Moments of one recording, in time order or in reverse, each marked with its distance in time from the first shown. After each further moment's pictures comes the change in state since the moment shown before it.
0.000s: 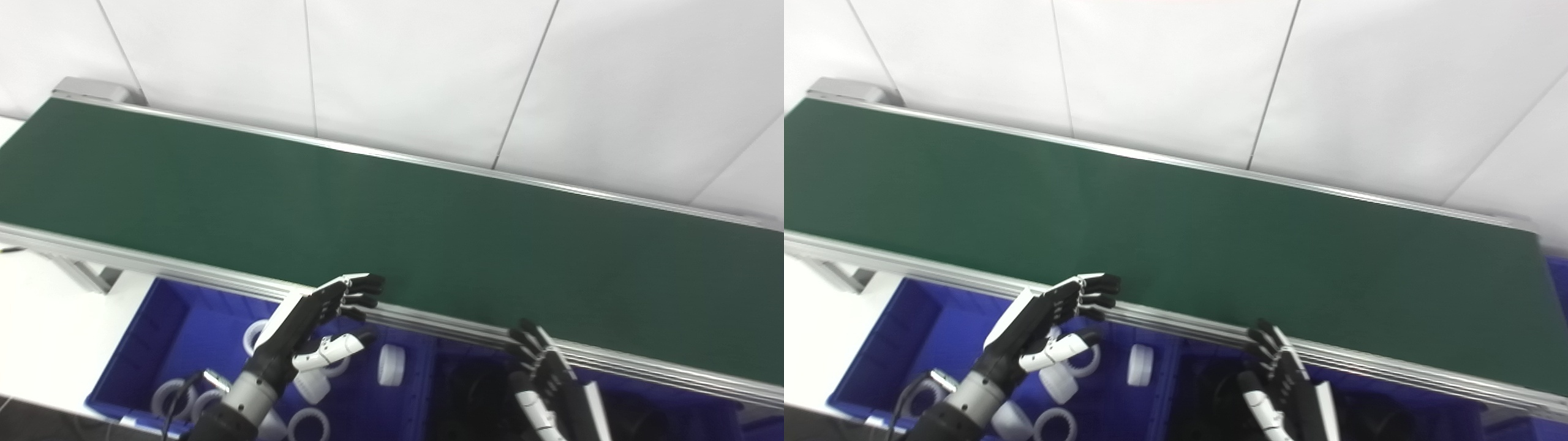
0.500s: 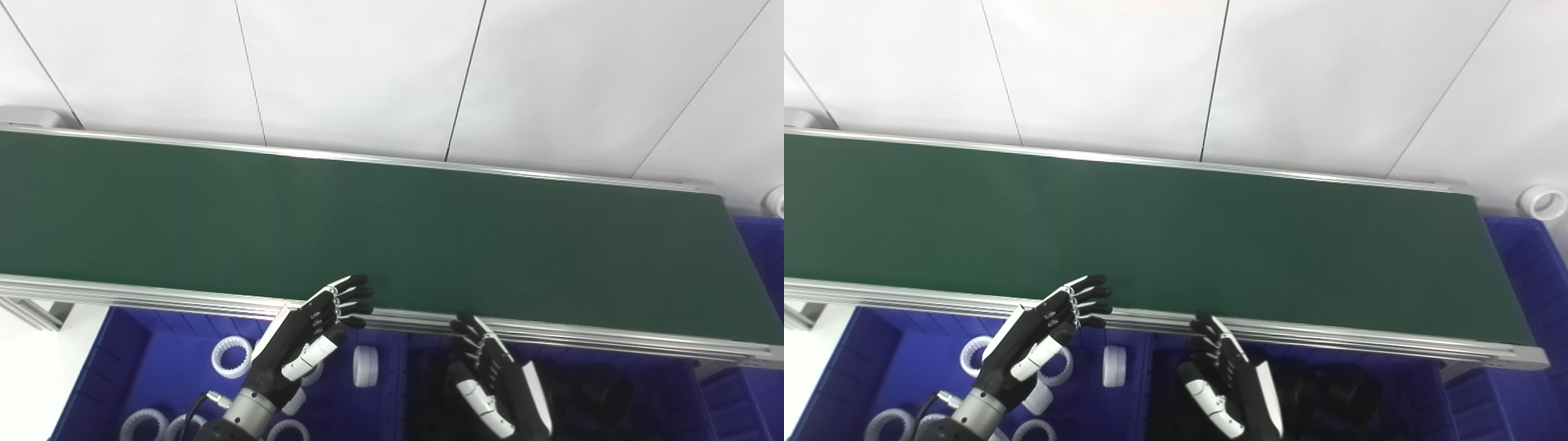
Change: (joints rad) left arm -0.094 -0.012 -0.006 0.250 -0.159 -0.074 -0.067; right arm 0.002 0.057 0.051 0.037 -0.078 -0.014 -0.054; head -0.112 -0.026
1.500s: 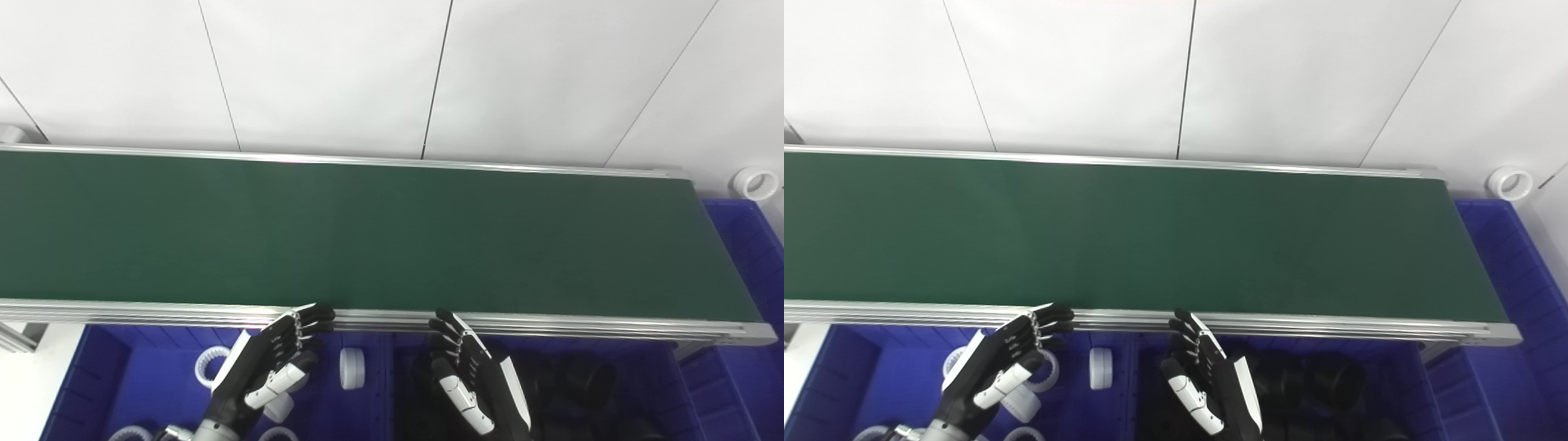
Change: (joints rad) left arm 0.091 0.041 0.040 -0.044 0.049 -0.067 -0.014; right arm 0.012 0.004 0.032 0.001 -0.025 -0.002 -0.058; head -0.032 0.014
